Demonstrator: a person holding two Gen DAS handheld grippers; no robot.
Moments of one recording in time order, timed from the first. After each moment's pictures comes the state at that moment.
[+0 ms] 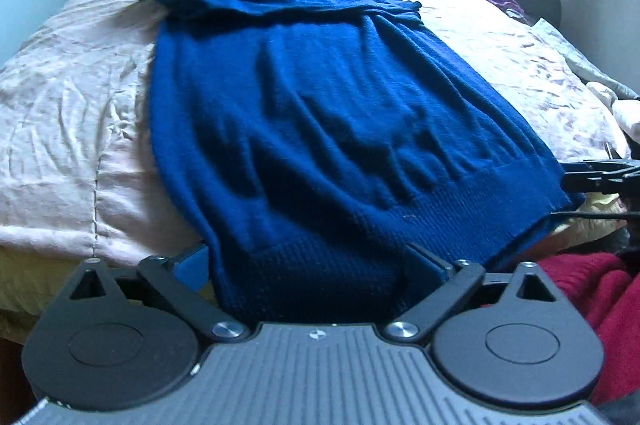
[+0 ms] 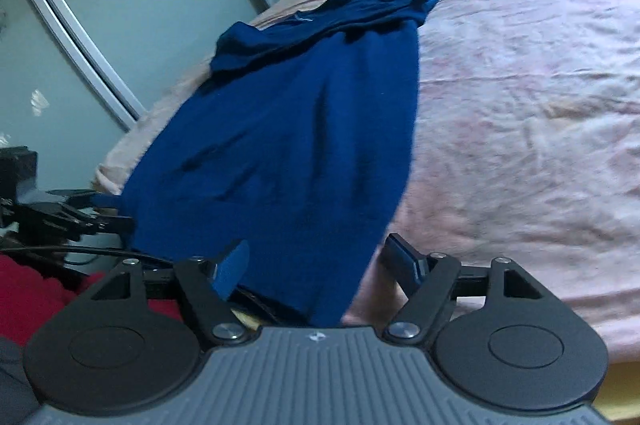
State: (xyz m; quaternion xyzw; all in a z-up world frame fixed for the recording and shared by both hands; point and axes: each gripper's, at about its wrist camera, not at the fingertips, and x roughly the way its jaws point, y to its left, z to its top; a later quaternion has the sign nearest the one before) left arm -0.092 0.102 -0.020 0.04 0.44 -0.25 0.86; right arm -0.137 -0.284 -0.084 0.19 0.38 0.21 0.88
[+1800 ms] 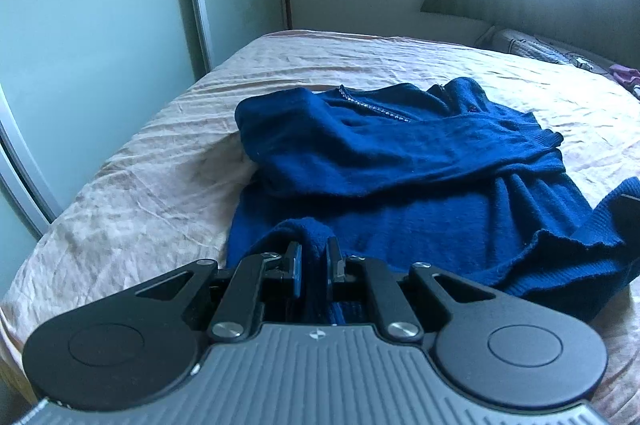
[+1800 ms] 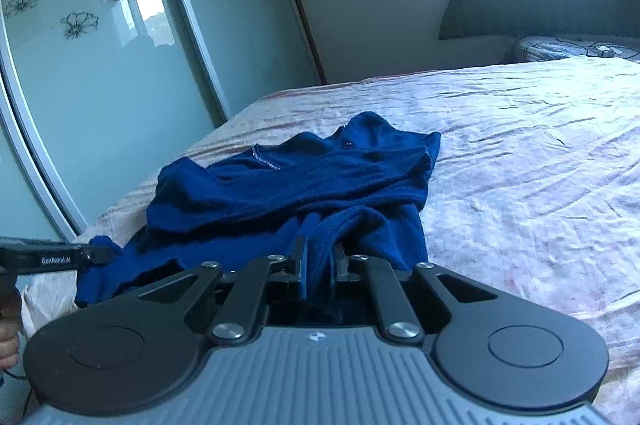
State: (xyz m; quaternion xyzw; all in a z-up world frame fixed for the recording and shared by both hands) left arm 0.026 0.035 0.029 0.06 0.34 -0.04 0.94; right arm -0.012 -0.252 -0.037 0.16 0.23 0.10 0.95
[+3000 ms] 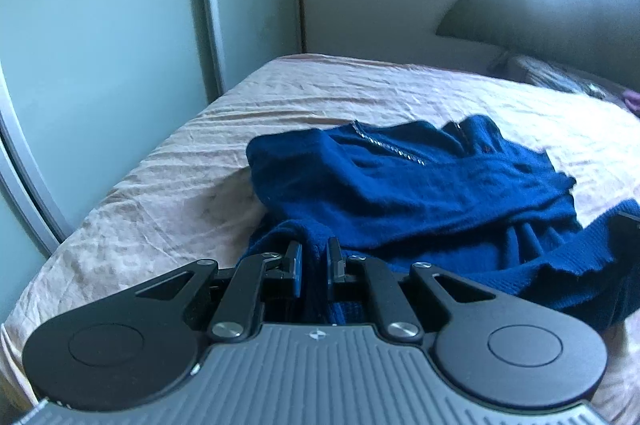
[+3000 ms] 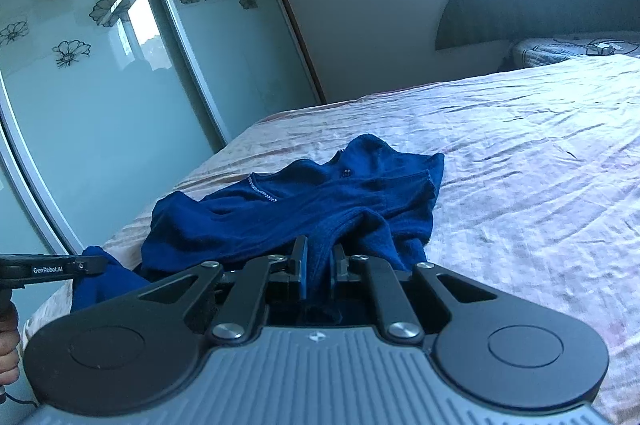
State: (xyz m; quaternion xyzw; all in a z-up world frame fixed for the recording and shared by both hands) left arm 0.049 0.037 0.049 0.04 0.31 -0.02 0.95; right arm 0.018 -0.262 -0.033 0.19 0.21 0.10 0.95
